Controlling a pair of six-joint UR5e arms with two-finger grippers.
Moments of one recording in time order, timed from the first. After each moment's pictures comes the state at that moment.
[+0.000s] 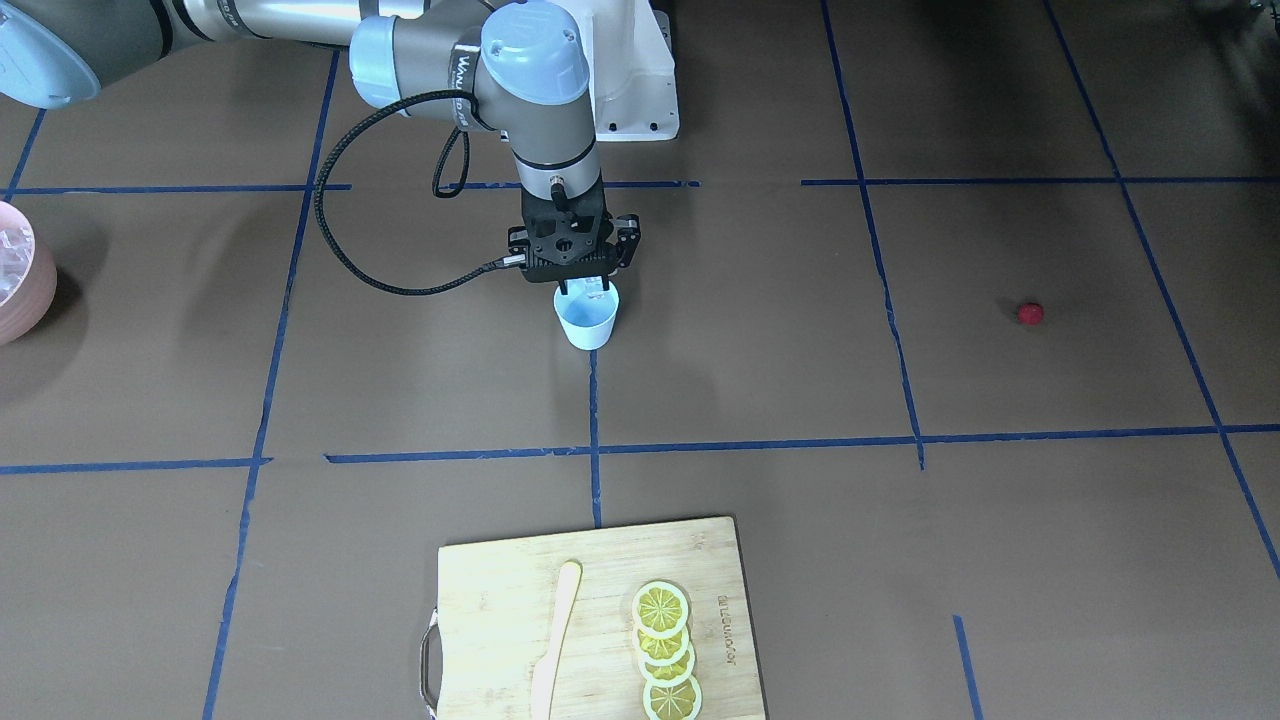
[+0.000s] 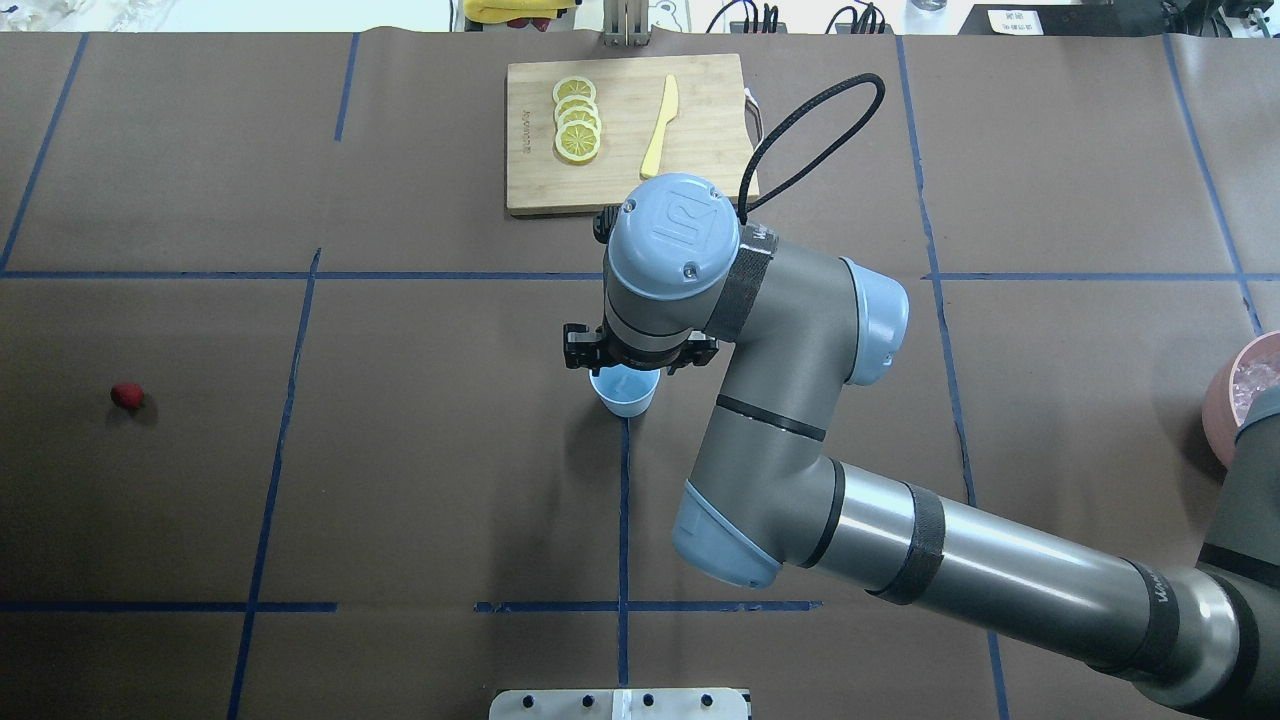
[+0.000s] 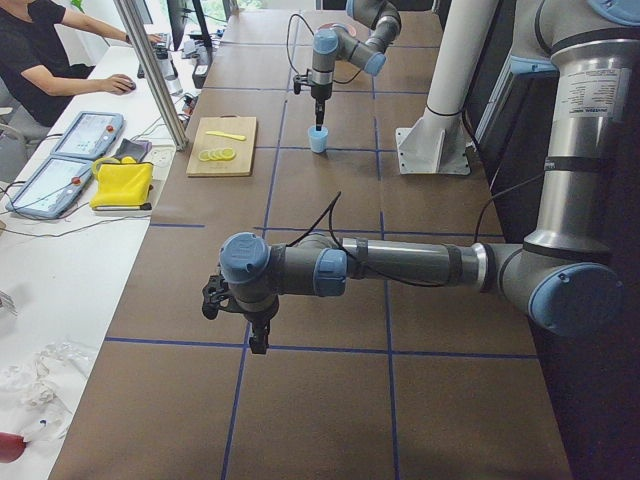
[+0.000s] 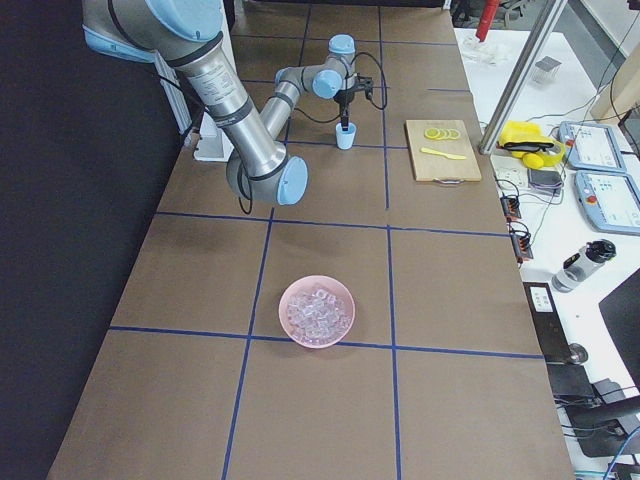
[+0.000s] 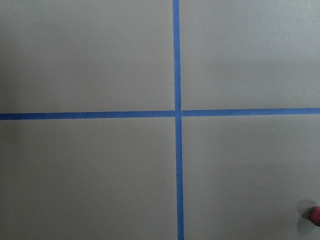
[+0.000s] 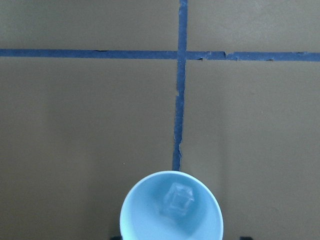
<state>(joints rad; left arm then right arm) -1.59 -1.61 -1.58 -1.55 -2.40 0.02 0.50 -0.77 1.62 -1.60 1.86 1.20</state>
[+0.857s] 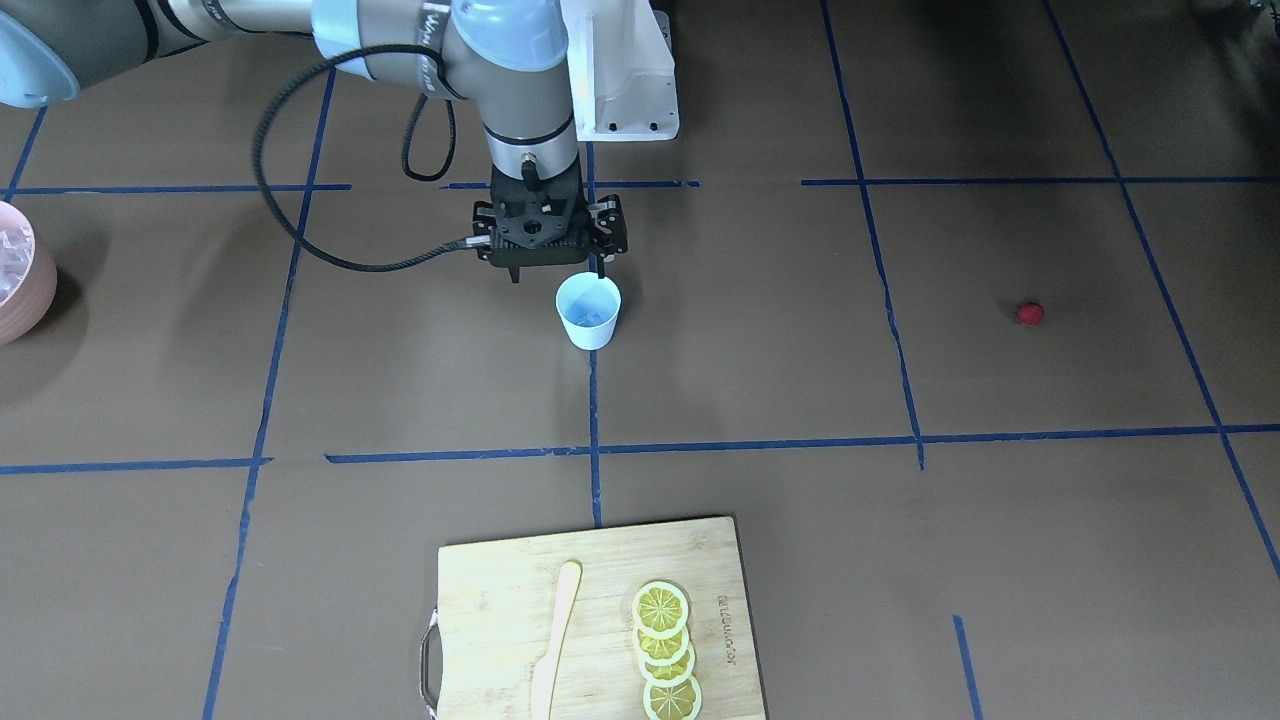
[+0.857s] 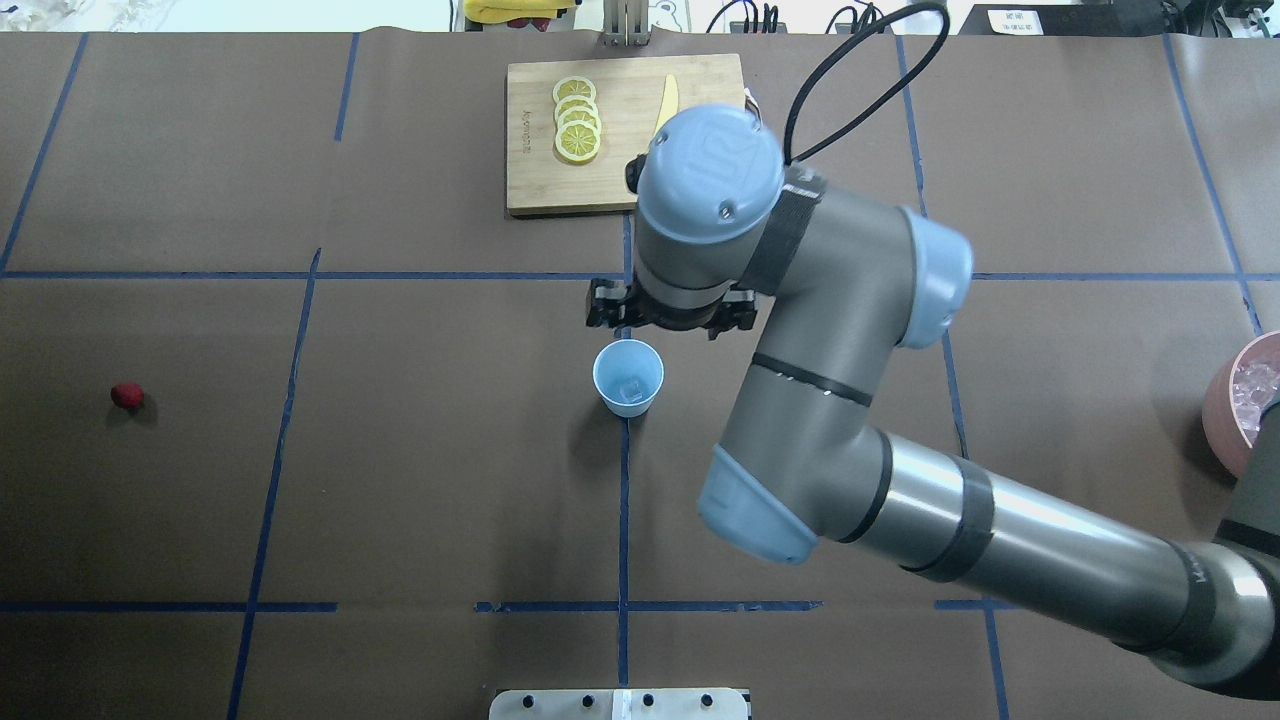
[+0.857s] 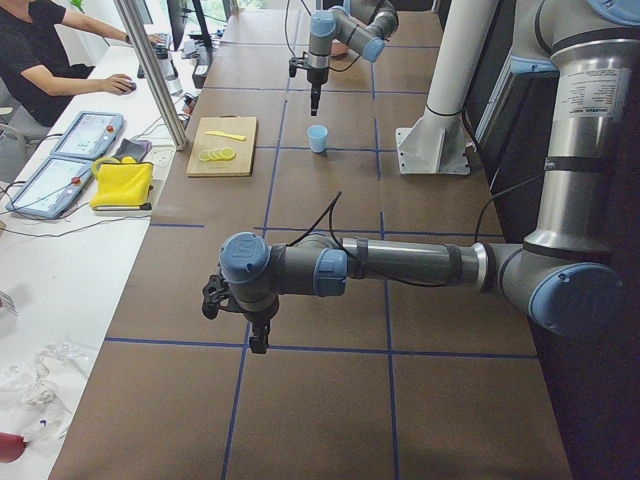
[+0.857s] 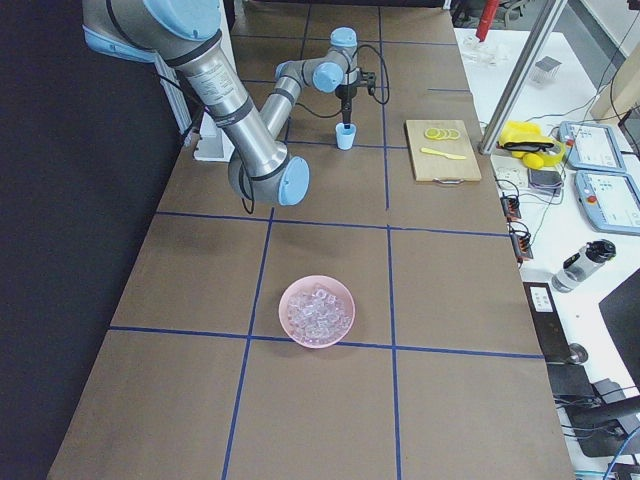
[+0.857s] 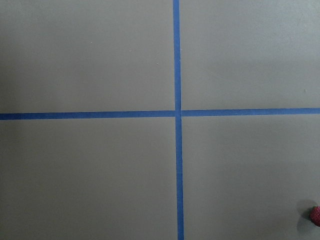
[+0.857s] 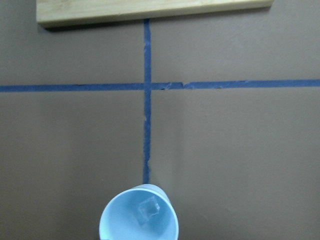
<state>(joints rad) -1.59 -1.61 -1.58 -1.55 -2.40 0.02 0.58 -0.78 1.75 -1.77 1.86 1.19</state>
